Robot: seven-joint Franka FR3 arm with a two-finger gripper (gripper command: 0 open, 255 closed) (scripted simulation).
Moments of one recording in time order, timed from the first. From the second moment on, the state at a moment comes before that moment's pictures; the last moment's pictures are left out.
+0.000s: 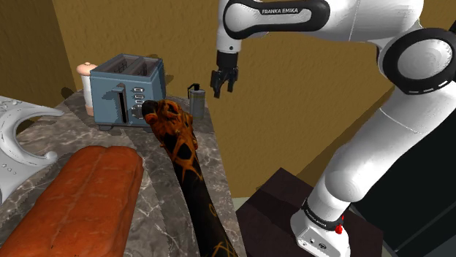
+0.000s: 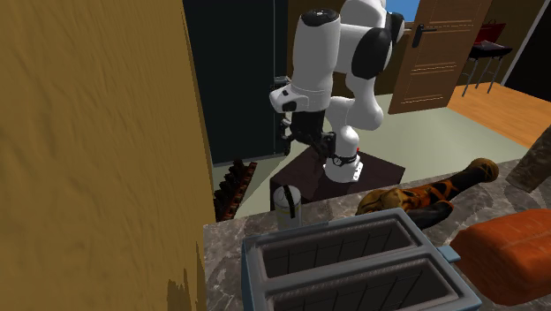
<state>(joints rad) 0.03 -0.17 0.12 -1.91 -0.03 1.70 0.00</state>
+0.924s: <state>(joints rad) 0.05 0.14 0.14 -1.61 -0.05 1.72 0.07</state>
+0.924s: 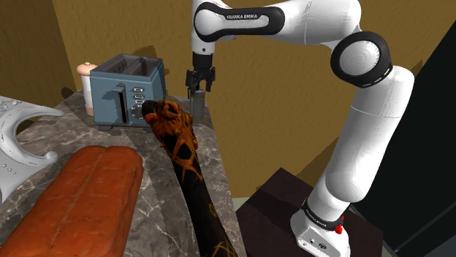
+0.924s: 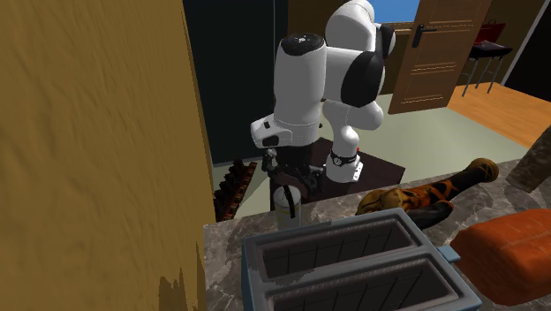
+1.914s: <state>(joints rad) 0.05 0.15 0.14 -1.60 -0.05 1.71 0.07</state>
